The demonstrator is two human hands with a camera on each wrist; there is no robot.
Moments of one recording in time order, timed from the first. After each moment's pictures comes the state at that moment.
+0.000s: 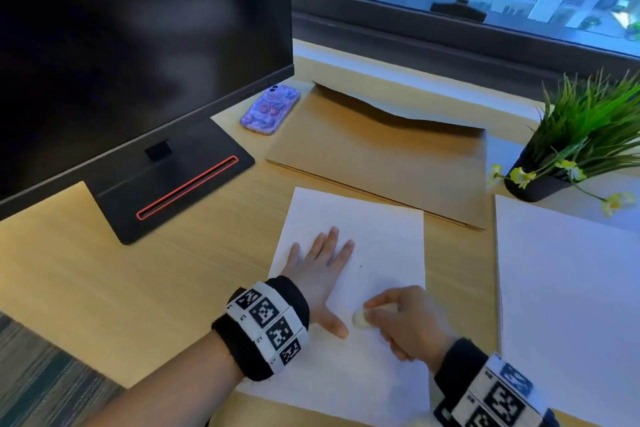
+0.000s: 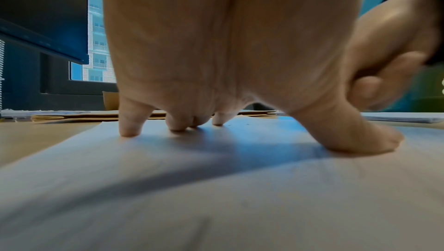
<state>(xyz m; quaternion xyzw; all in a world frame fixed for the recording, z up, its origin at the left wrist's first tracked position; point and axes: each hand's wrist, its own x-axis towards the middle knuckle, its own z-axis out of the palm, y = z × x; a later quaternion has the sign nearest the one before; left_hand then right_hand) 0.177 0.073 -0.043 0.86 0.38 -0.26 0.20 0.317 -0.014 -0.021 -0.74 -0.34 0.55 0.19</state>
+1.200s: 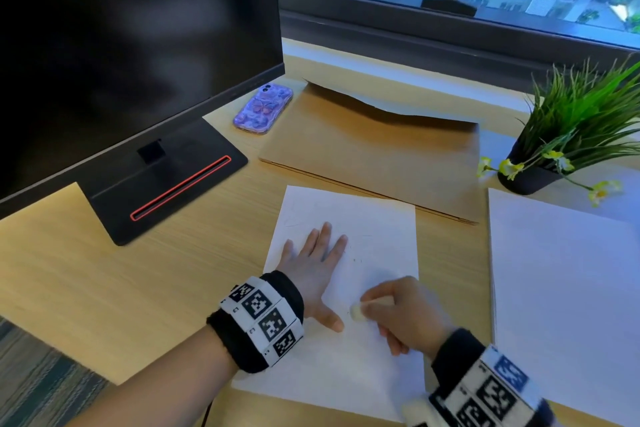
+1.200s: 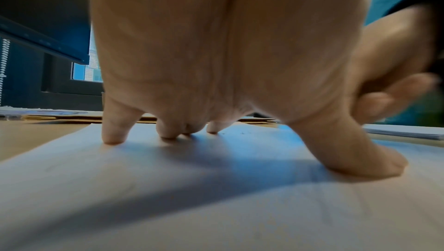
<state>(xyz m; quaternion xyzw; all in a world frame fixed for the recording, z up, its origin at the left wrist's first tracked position) 0.182 0.072 -0.037 0.85 0.40 -0.29 0.20 0.324 -0.012 -0.014 -0.73 -0.40 0.54 0.15</state>
